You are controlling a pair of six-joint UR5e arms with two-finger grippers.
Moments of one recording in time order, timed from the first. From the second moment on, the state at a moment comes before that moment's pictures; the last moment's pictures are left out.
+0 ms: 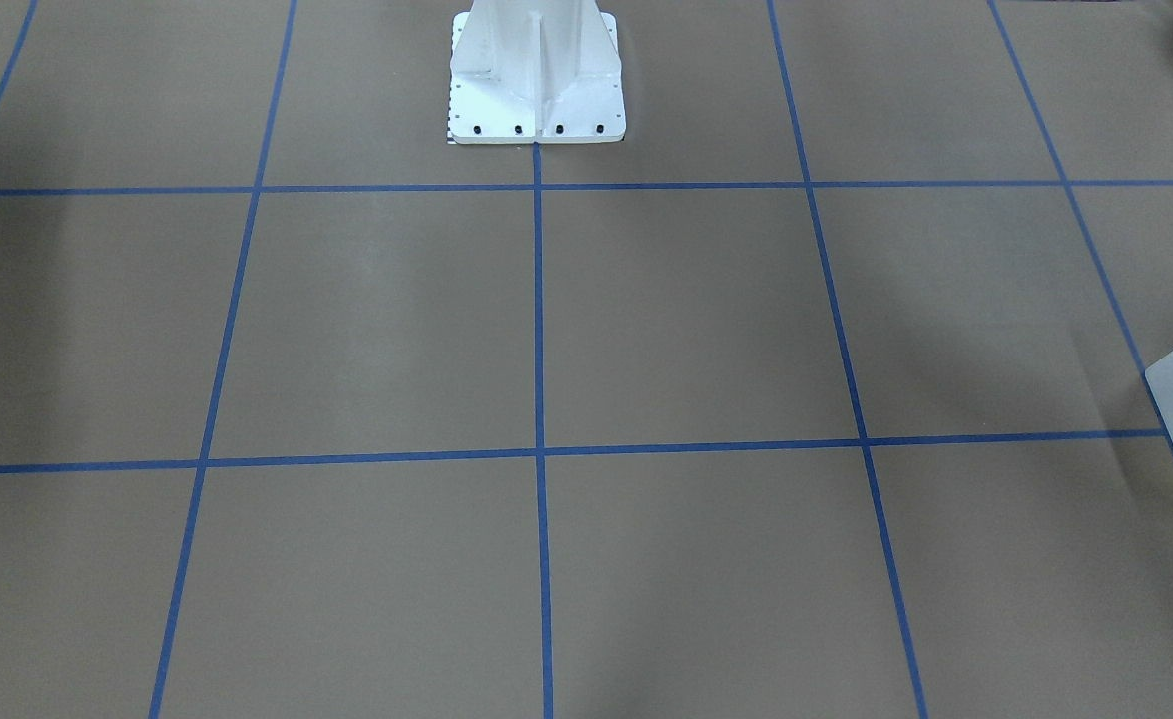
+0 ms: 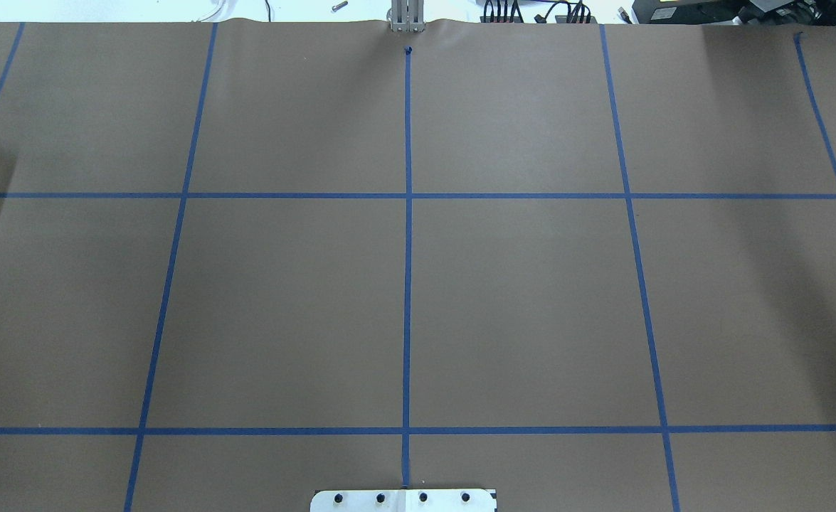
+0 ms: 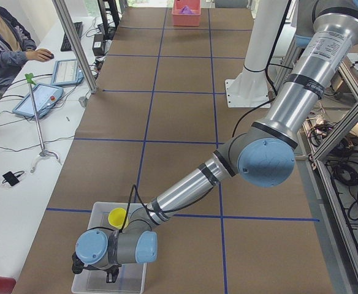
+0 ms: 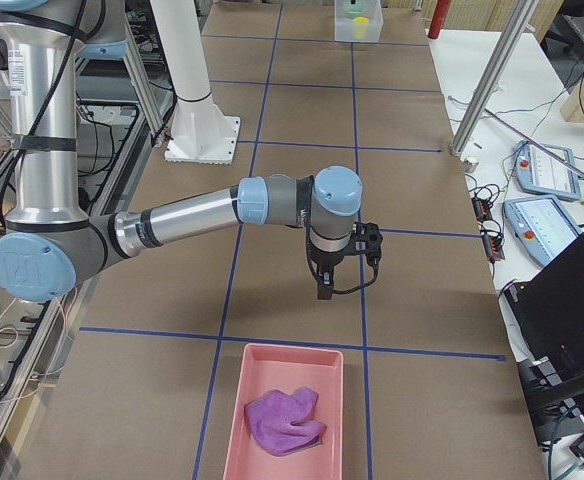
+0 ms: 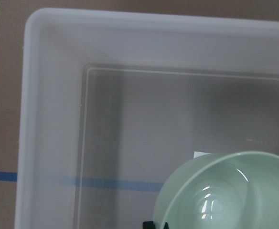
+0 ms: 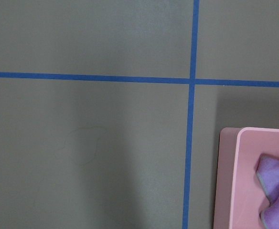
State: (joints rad) left arm -1.65 -2.07 -0.41 -2.22 -2.37 -0.05; right arm 1.55 -1.61 1.91 -1.86 2.37 -0.02
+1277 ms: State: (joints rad) left arm -1.61 -1.96 -0.98 -1.97 -2.44 -0.26; right arm 1.55 -1.65 2.01 -1.93 2.37 -0.02
